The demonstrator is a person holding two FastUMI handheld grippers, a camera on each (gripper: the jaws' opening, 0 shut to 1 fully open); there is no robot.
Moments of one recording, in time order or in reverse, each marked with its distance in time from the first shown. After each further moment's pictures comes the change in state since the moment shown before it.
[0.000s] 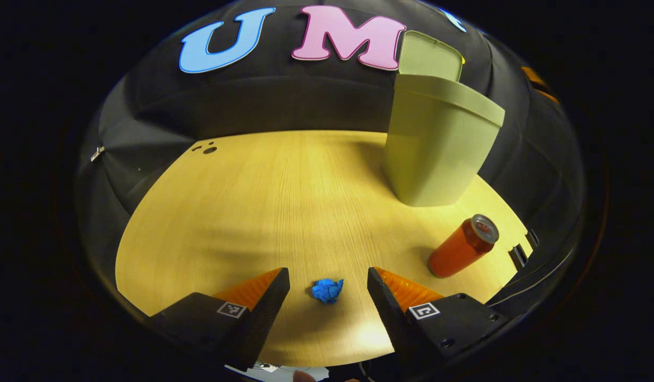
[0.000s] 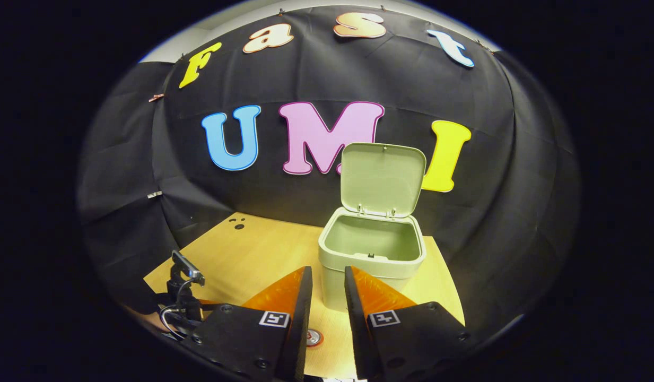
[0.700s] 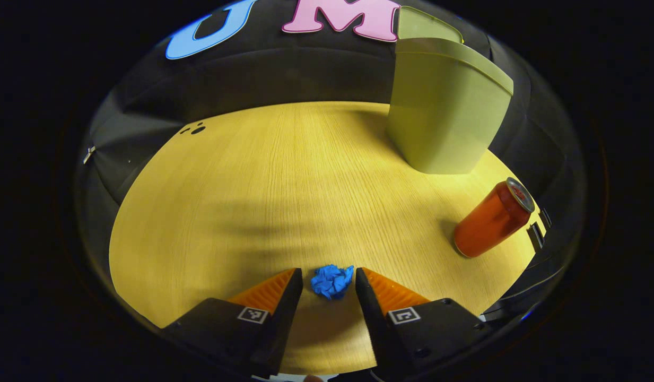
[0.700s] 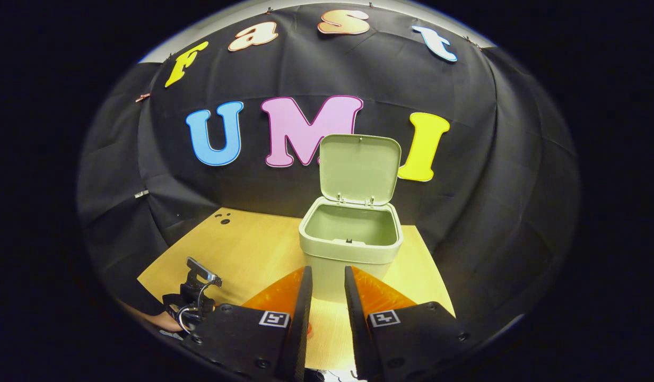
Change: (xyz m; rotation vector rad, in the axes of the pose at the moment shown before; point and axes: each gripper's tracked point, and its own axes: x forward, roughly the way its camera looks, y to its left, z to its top) left arm 0.037 0.006 -0.039 0.043 0.120 0.006; right arm -0.019 -0.023 -0.014 0.021 0.036 -0.084
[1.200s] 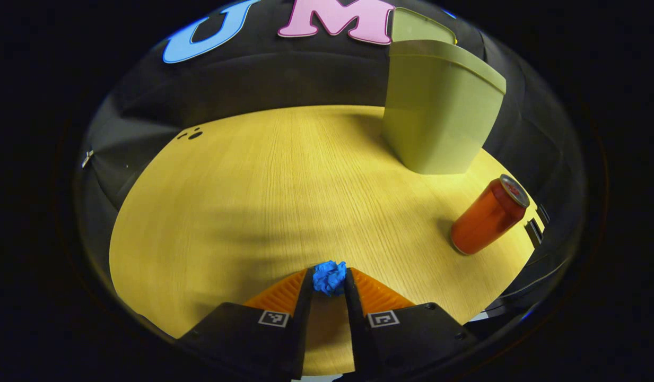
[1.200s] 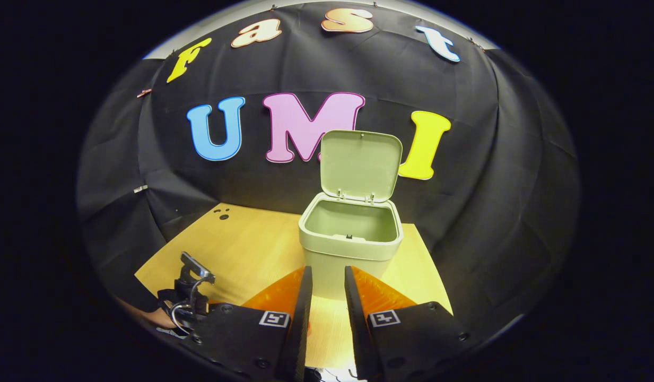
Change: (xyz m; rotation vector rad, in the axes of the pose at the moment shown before) left arm -0.012 -0.001 0.013 0.027 -0.081 -0.028; right arm 0.003 0.001 -0.008 -0.023 0.017 -0.008
